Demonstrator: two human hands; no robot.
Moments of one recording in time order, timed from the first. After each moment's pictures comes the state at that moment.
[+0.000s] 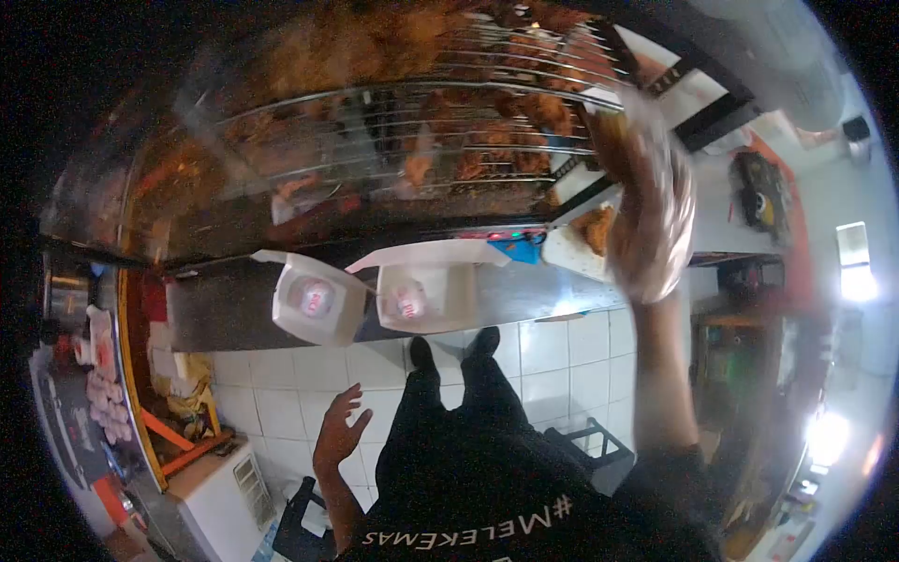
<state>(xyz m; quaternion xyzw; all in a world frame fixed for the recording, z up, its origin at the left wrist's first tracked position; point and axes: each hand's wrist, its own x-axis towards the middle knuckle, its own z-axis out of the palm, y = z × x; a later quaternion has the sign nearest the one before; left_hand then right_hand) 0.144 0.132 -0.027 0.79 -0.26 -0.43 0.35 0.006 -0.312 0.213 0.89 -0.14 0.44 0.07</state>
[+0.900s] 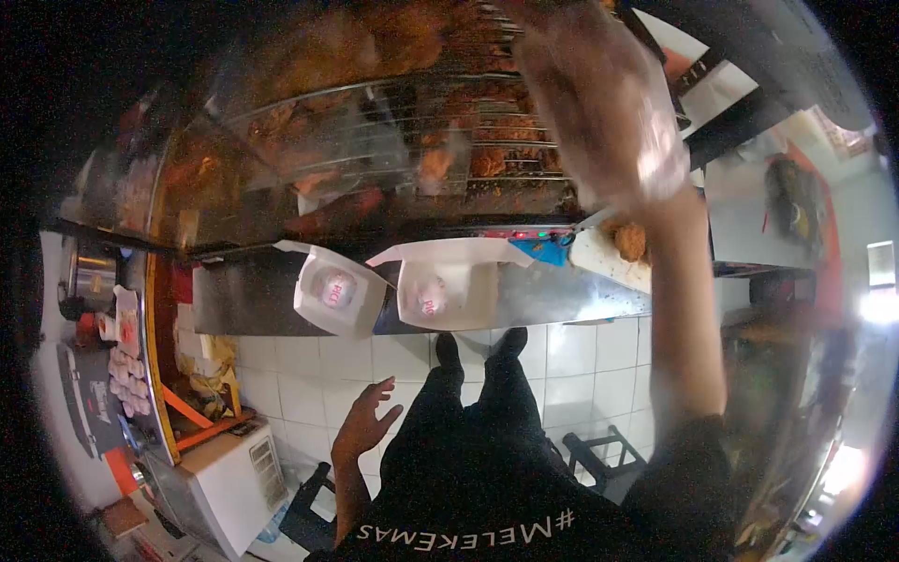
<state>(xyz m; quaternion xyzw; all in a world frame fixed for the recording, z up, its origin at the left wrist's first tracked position) 0.127 0.108 -0.013 0.78 -0.30 -0.44 0.32 0.093 -0.340 0.278 0.95 -0.12 0.28 0.00</state>
